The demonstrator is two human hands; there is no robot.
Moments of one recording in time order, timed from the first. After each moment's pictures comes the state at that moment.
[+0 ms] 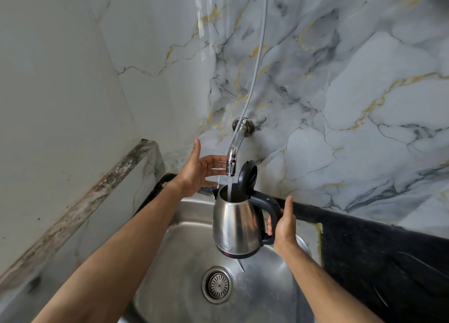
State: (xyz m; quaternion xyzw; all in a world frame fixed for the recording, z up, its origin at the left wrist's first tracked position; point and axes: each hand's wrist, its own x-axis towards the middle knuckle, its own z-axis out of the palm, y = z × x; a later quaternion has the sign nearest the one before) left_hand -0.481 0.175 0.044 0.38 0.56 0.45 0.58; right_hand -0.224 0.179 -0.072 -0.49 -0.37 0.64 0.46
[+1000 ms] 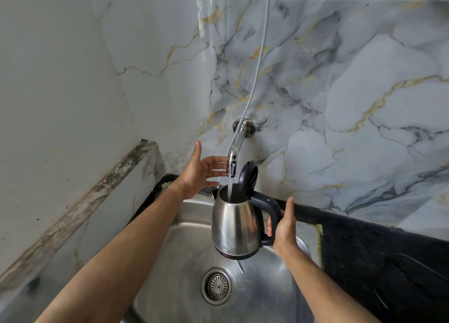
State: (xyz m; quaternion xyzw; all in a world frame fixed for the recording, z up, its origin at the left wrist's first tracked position) left_hand -0.480 0.175 0.041 0.38 0.56 0.47 0.57; right_hand -0.226 0.180 -0.074 -0.49 -0.37 0.64 0.46
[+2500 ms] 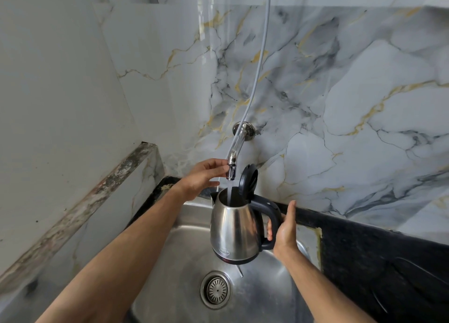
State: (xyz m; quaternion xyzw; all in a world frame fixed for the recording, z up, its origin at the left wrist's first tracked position) left_hand -0.479 0.179 0.031 0.45 0.57 0.45 0.52; right_hand -0.224 0.179 -0.075 -0.47 -0.35 0.66 0.46
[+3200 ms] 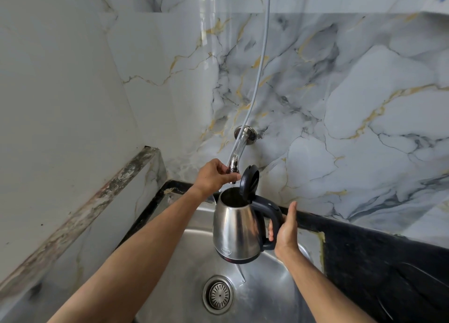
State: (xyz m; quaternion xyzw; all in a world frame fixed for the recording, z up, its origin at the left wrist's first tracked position) left_hand -0.454 0.193 0.034 0.47 0.70 0.42 0.32; right_hand -0.228 0.183 -0.070 -0.47 -0.36 0.65 0.47
